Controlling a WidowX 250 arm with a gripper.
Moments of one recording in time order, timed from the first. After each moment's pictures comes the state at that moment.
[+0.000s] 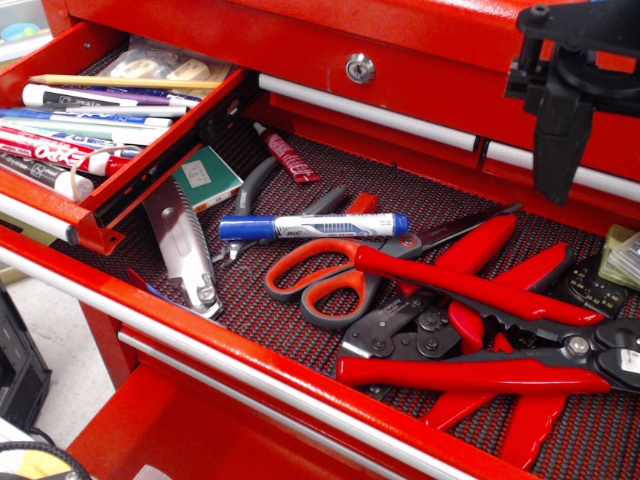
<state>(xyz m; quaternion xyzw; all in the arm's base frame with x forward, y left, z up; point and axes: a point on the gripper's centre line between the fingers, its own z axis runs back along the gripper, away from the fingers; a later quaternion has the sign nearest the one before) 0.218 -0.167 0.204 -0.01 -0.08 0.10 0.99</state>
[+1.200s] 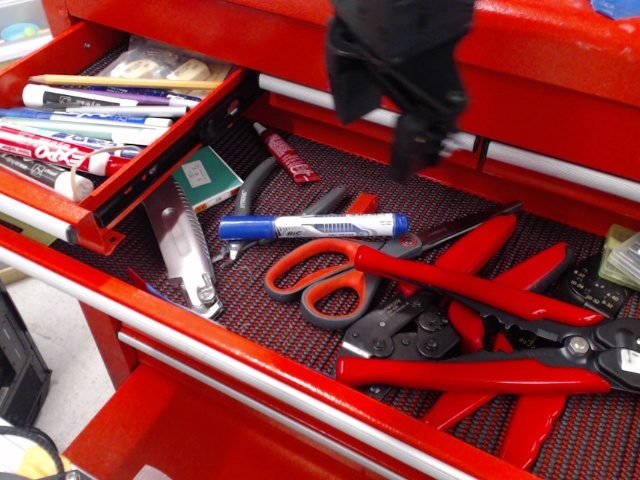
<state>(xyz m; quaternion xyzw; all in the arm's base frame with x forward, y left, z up) 0.270 -0.046 0.152 0.05 -0.12 -0.26 0.96</state>
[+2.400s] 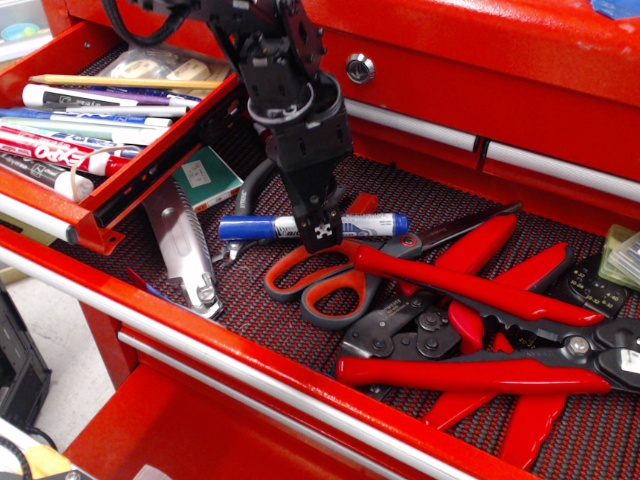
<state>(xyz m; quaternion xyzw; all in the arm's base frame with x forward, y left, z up) 0.297 0.010 0.040 -0.02 -0.12 -0.38 0.92</state>
